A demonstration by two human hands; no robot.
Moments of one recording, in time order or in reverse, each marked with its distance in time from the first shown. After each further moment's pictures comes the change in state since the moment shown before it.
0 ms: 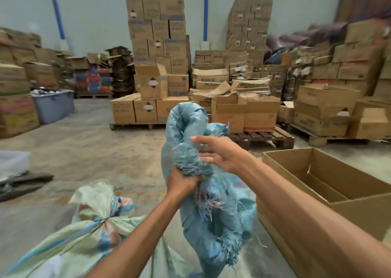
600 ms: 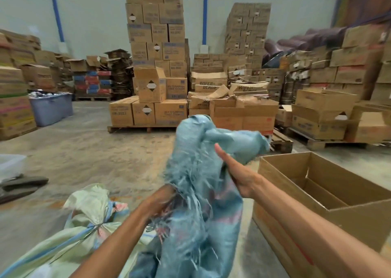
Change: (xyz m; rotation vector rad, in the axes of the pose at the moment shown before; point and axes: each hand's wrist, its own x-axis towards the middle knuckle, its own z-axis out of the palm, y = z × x) left_hand 0.017 -0.032 -0.031 -0.073 -0.466 -0.115; right_hand -0.009 0.044 -0.057 0.227 -0.312 0.058
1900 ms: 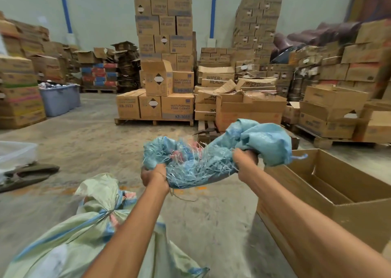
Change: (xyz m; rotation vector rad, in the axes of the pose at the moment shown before) left_hand 0.044 -0.015 -0.027 -0.767 0.923 -0.249; right_hand 0.058 0.010 -0.004 -0.308 0.973 -0.097
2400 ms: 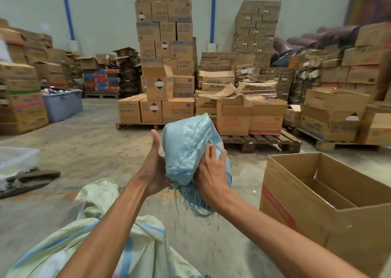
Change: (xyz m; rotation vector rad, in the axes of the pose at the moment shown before) left_hand -0.049 0.061 -0.022 0.112 -1.150 -0.192; right_hand -0.074 0.011 0.038 -1.404 0.059 -1.086
